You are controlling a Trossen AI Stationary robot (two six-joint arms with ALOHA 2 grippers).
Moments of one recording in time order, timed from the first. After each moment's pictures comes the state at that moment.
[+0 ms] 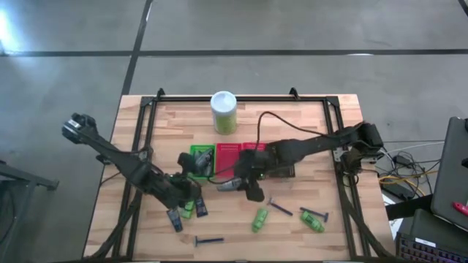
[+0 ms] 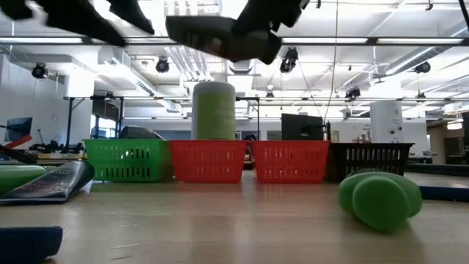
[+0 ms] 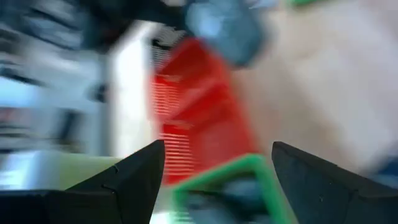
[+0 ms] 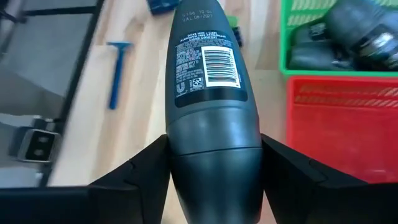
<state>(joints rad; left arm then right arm) -0.58 1.22 0.94 -0.56 -0.74 0.21 0.16 1.77 1.45 -0.54 -0.19 0.19</state>
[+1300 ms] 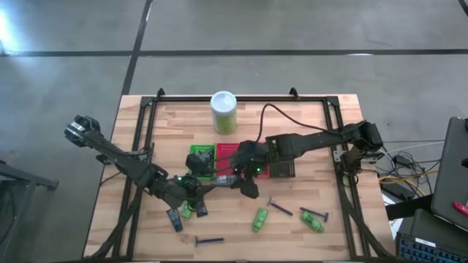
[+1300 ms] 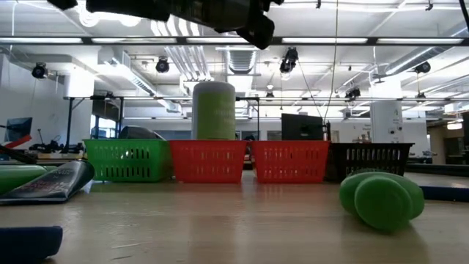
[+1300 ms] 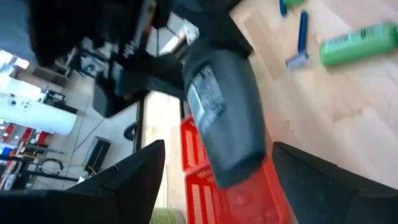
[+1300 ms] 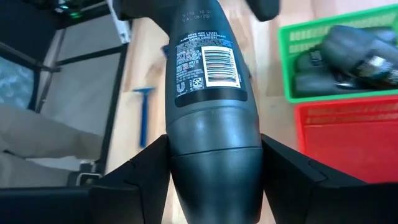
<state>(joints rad) -0.56 1.29 0.93 -0.21 -0.78 0.40 0.13 1.77 1.53 -0.53 -0.24 0.34</state>
